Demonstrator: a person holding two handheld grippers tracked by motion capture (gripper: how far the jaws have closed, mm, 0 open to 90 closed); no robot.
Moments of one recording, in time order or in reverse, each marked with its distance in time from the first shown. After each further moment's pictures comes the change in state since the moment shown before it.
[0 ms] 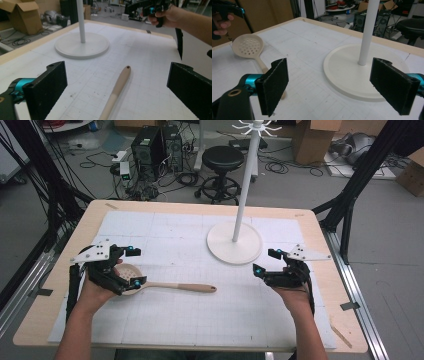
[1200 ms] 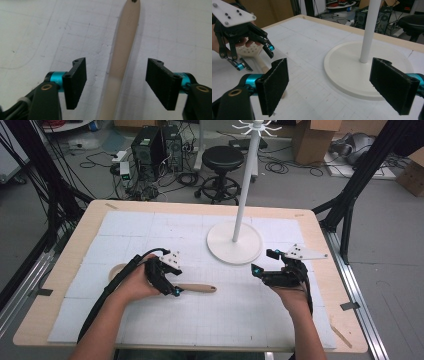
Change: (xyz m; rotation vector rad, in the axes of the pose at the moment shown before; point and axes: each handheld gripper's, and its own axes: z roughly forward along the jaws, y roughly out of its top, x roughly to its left) left arm 0.000 -0.007 0.134 0.695 -0.120 0.141; right arm -0.001 -0.002 0.006 0.018 0.002 0.009
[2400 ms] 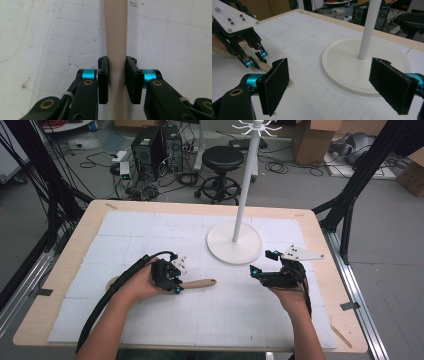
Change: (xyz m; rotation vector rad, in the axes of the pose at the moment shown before) left arm 0.000 0.009 0.011 0.148 0.000 0.018; right arm 0.003 -0.001 0.004 0.032 -0.023 -0.028
